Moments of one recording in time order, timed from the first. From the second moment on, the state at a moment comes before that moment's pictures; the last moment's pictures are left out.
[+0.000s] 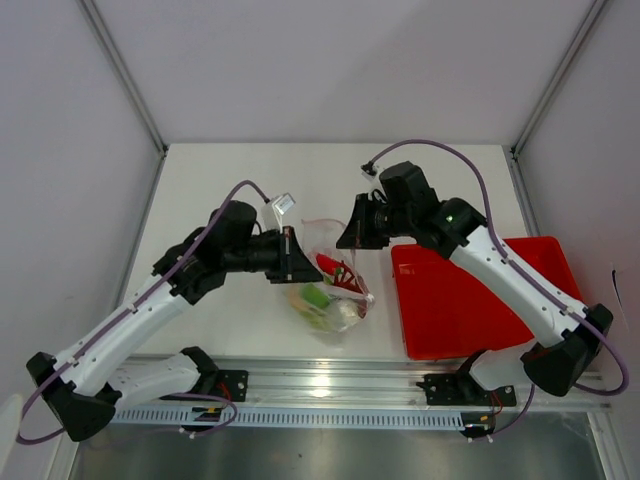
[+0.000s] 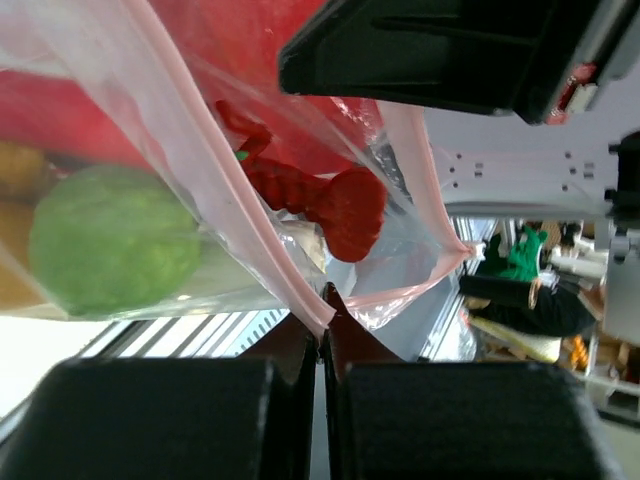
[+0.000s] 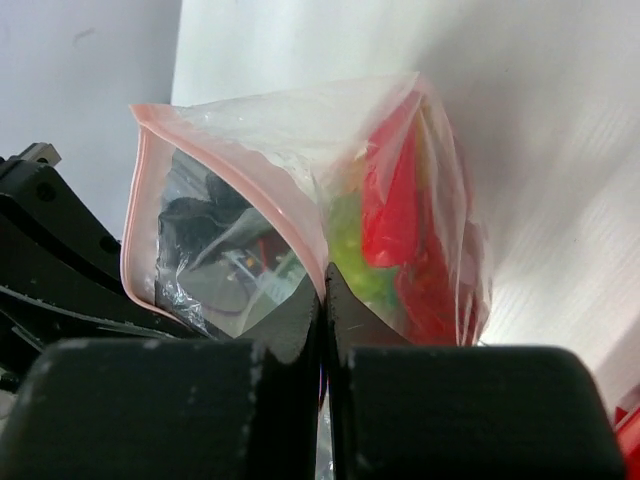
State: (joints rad) left arm -0.71 1.01 1.11 -0.62 0.50 -0.75; right arm 0.74 1.35 1.47 -0.77 -0.29 0.70
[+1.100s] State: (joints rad) left arm -0.71 0.82 1.03 -0.54 0.11 -1.05; right arm 1.02 0.70 0.74 -0.33 0.00 0.63
